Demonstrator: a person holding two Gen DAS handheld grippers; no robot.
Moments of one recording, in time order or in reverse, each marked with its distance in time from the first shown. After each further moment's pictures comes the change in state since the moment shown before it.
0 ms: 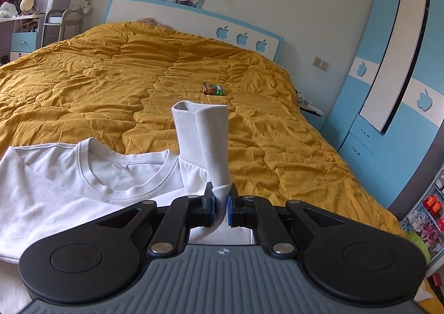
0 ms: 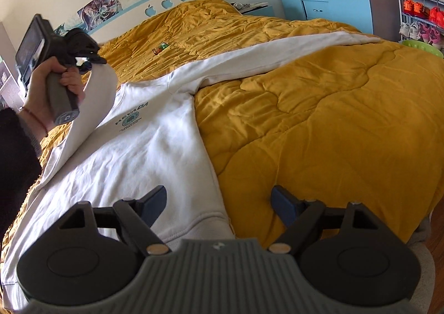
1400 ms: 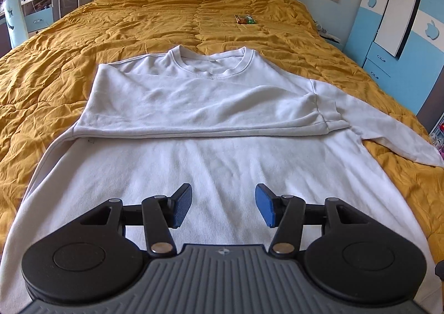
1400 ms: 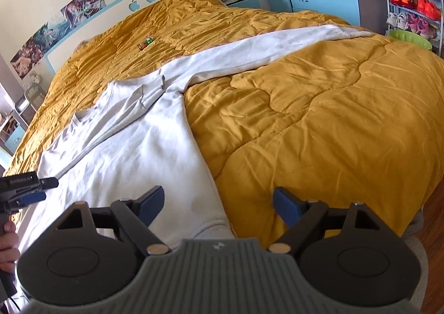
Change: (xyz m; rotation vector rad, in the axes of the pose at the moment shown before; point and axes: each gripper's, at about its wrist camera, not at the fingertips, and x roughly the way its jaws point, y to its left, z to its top) left arm -0.142 0.116 -0.105 0.105 0.256 0.087; right arm -0.003 0.003 0.015 0.063 0.031 -0.058
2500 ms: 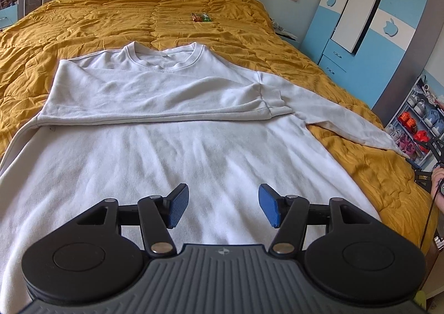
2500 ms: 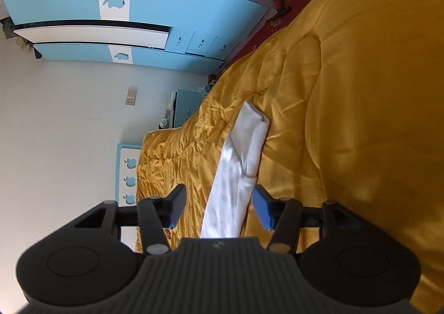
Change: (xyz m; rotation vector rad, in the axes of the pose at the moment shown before) left arm -0.016 -0.016 -0.021 0.029 0.007 -0.183; right arm 0.119 -0.287 0.186 1.044 -0.262 0.277
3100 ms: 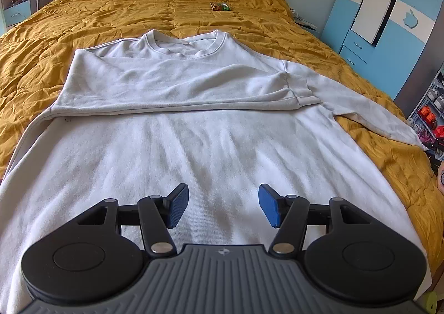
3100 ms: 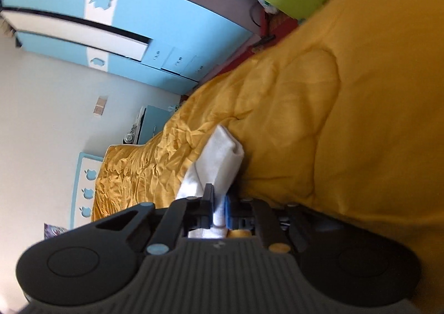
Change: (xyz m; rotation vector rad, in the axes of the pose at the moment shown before) left arm 0.014 0.011 -0.002 -0.012 0.043 0.077; right arm 0.043 0.014 0.001 -0.209 -0.146 -0.155
